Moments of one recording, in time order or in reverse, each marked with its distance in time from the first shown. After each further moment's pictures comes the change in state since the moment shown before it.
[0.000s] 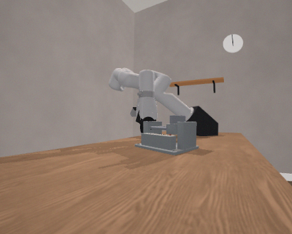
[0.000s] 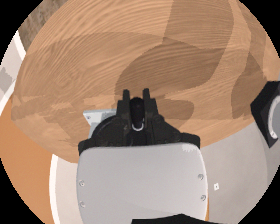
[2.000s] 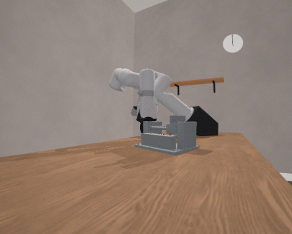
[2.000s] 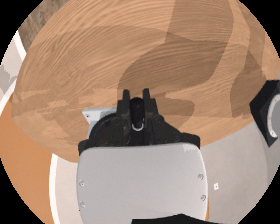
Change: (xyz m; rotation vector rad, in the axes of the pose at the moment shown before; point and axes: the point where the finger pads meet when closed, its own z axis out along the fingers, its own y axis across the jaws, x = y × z) arm 0.000 0.003 -0.005 0.000 0.000 0.000
